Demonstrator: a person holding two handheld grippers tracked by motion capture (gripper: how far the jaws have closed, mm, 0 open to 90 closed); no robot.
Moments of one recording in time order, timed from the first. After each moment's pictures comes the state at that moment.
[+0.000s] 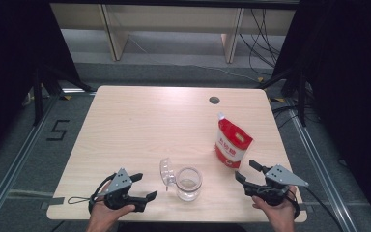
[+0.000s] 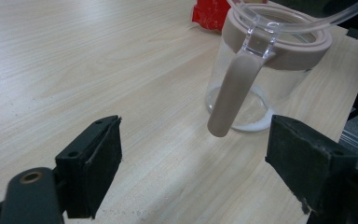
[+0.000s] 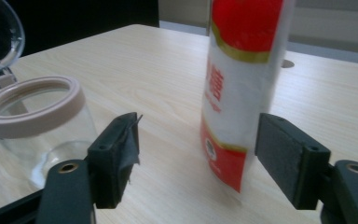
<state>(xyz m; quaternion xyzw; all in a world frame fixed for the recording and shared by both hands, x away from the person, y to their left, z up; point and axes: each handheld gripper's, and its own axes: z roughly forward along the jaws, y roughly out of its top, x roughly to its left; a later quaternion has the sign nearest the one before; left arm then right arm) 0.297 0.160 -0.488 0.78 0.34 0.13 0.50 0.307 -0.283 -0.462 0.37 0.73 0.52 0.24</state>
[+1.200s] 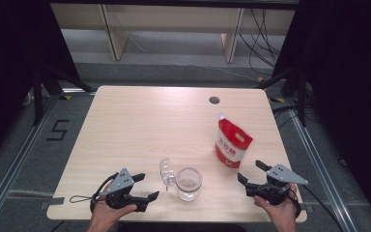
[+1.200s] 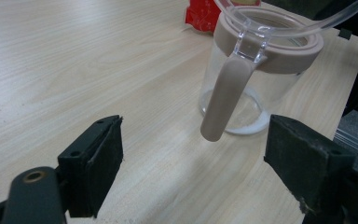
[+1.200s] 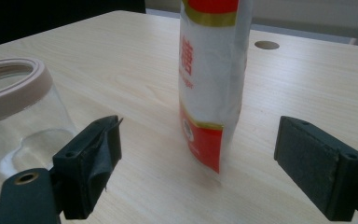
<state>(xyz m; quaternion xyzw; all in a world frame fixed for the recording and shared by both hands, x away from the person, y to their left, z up) 0.298 0.156 -0.486 0.79 0.33 0.12 0.51 0.312 -0.291 -0.473 0.41 0.72 0.50 0.23</state>
